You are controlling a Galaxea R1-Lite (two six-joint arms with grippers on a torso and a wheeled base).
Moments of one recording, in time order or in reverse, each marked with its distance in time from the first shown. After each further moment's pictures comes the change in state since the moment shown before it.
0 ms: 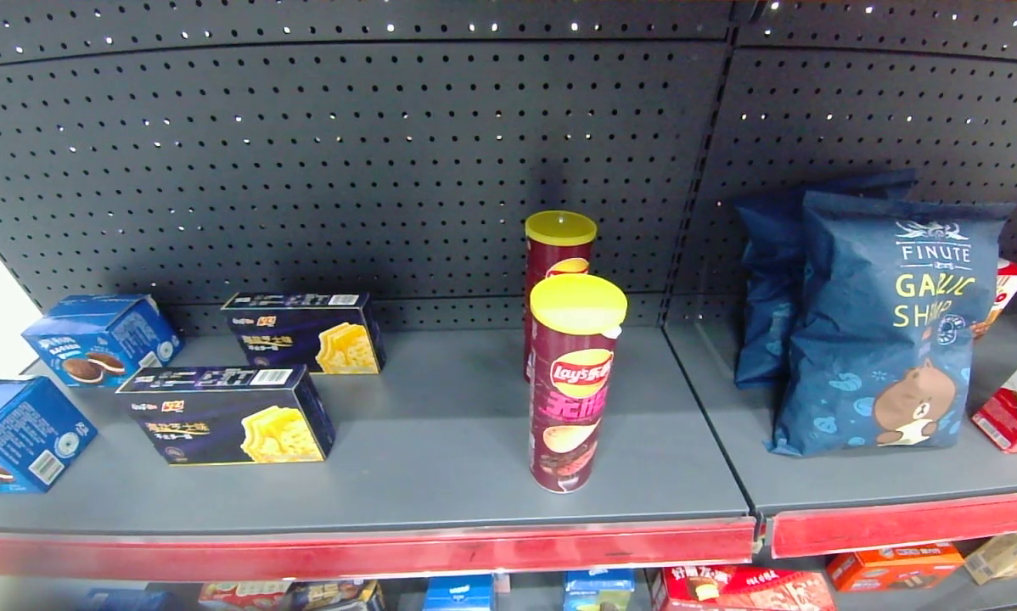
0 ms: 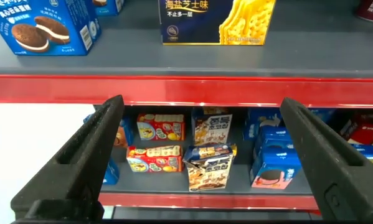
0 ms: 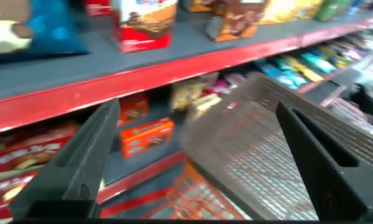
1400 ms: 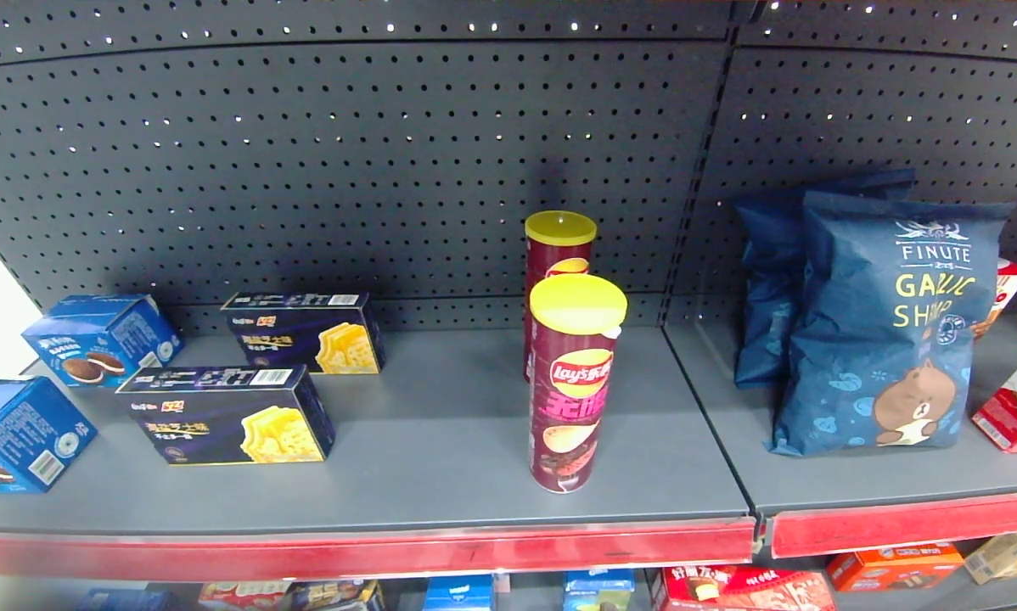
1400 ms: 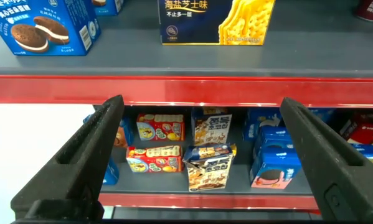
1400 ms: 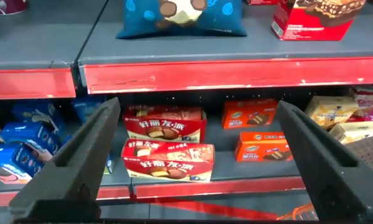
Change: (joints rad) left arm 0.000 -0.001 0.001 0.000 0.000 0.000; right arm 0.071 -0.092 0.268 -0.175 0.507 0.139
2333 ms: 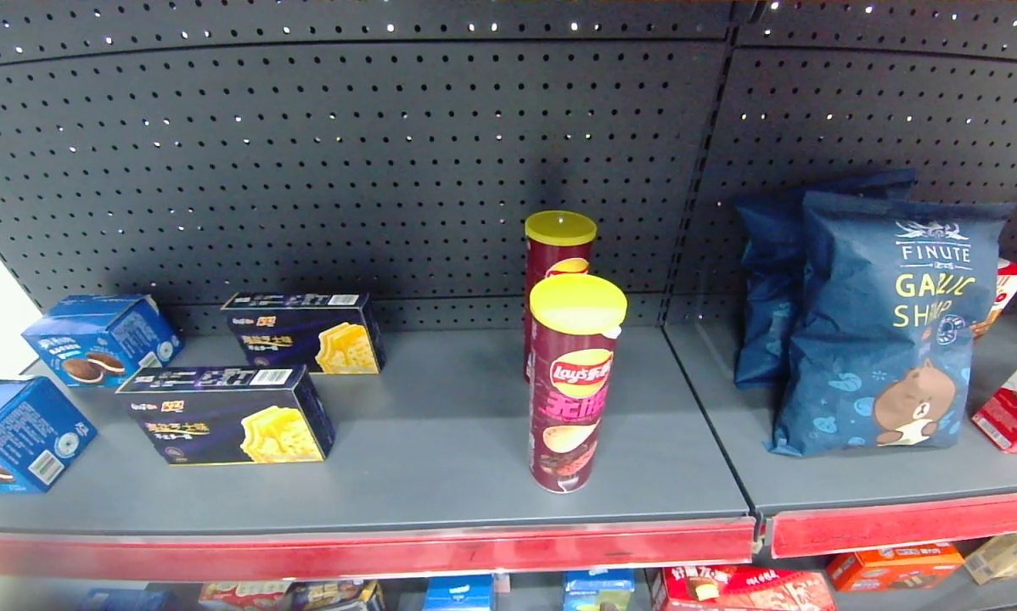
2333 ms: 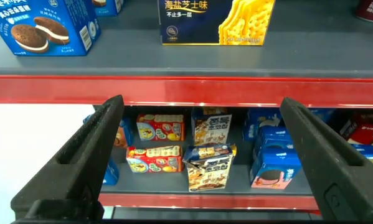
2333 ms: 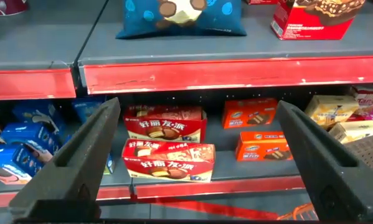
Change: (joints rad) left arm 0.000 -0.001 0.000 0.000 0.000 0.000; right arm 0.000 -0.001 0.000 0.000 -0.001 0.004
